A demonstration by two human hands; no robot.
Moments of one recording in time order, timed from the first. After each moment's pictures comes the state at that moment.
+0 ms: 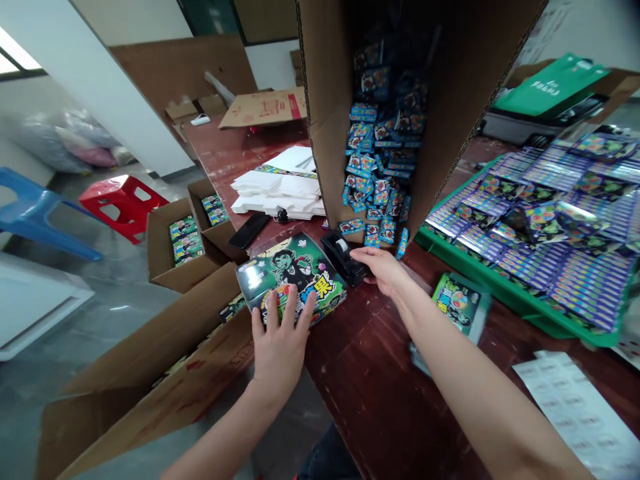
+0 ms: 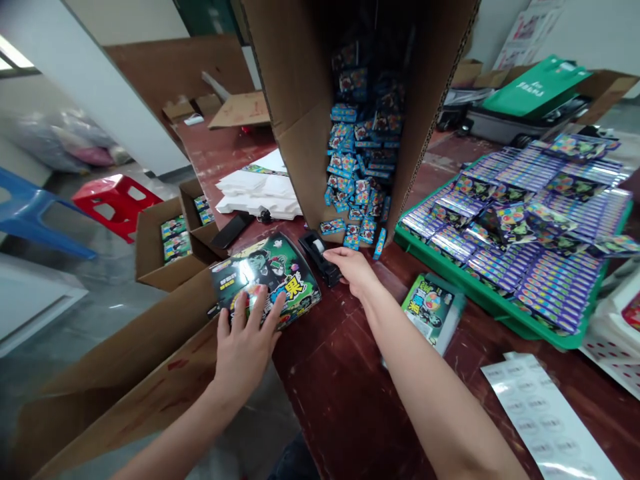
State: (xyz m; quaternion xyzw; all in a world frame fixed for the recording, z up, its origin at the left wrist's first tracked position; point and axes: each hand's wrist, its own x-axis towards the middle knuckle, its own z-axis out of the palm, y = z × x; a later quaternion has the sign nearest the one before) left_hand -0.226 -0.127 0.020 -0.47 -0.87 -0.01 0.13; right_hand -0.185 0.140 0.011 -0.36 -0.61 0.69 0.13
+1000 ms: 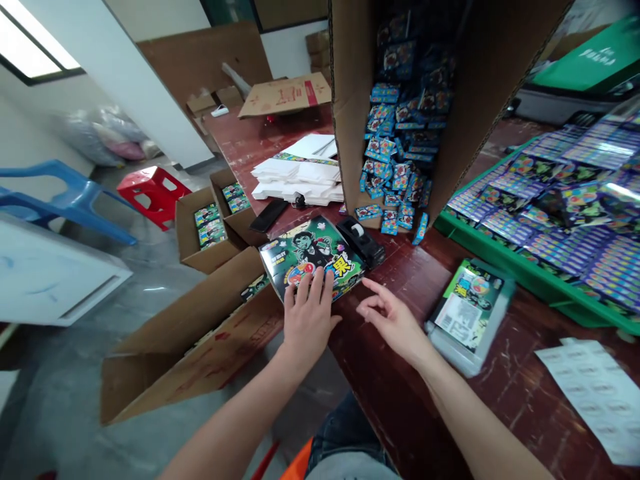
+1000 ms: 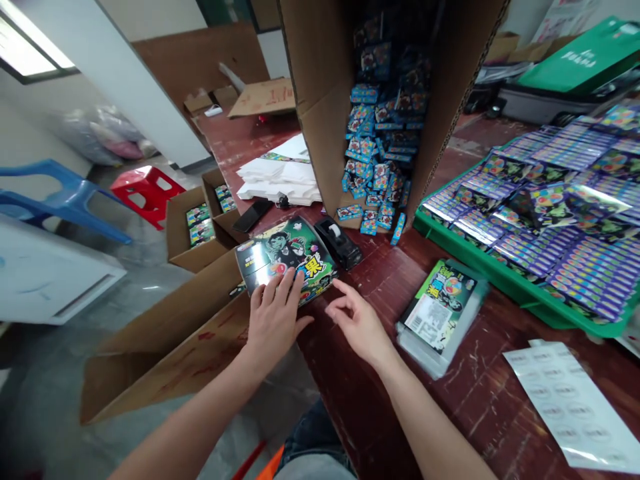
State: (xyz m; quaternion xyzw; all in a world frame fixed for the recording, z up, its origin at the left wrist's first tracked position) left_hand -0.214 -0.122 0.030 -0.48 -0.87 -0.01 0.08; right_hand -0.091 0.026 -0.015 -0.25 -0.65 0.70 0.17
